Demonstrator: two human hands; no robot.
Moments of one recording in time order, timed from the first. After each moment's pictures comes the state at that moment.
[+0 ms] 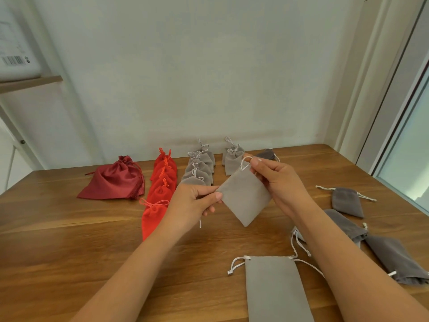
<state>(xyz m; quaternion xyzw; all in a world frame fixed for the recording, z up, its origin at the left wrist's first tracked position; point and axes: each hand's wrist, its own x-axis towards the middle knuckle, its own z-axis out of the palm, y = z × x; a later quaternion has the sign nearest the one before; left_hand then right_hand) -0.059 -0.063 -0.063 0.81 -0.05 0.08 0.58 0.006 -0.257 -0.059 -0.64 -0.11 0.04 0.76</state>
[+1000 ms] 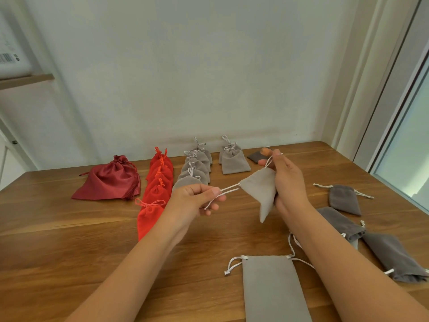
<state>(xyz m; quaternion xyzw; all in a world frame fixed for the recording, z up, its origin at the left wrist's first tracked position) -0.060 -0.071 -0.060 0.71 0.06 0.00 0.70 0.003 -0.251 -0.057 -0.56 0.05 -0.07 0.83</state>
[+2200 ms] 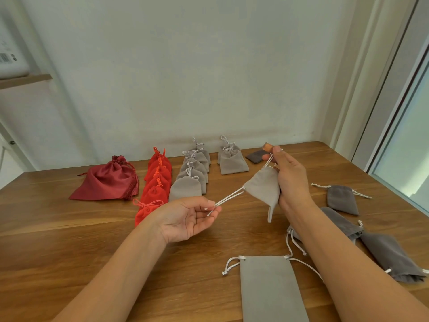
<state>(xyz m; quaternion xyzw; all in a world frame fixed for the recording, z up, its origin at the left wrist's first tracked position) -0.060 -0.060 -0.054 0.51 0.19 -0.26 0.80 0.006 -0.261 -0.052 -0.56 0.05 -0.07 0.82</state>
